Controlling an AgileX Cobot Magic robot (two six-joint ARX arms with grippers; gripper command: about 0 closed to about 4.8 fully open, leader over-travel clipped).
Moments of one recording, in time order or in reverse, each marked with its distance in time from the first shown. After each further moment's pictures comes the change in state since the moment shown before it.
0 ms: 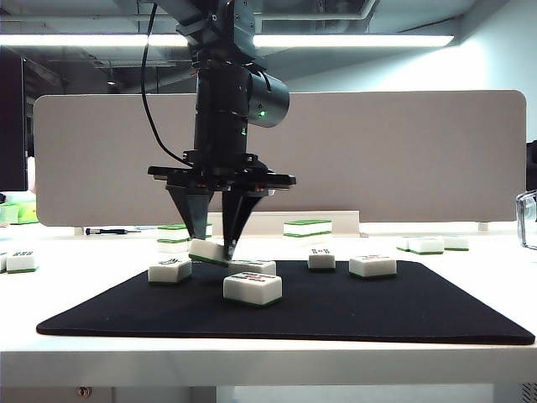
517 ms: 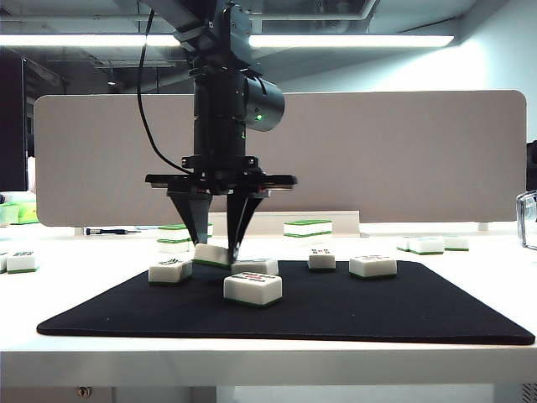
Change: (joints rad) left arm 0.025 0.018 0.005 0.011 0.047 -0.074; right arm 0.000 0.000 0.000 0.000 0.000 0.000
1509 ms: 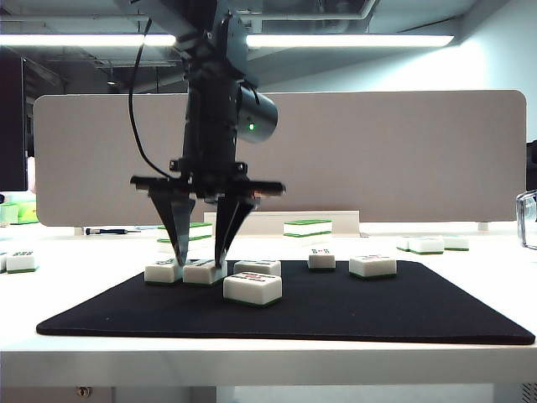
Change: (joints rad) left arm 0.007 0.020 0.027 -0.115 0.013 -0.019; right arm 0.000 0.000 0.000 0.001 0.000 0.000
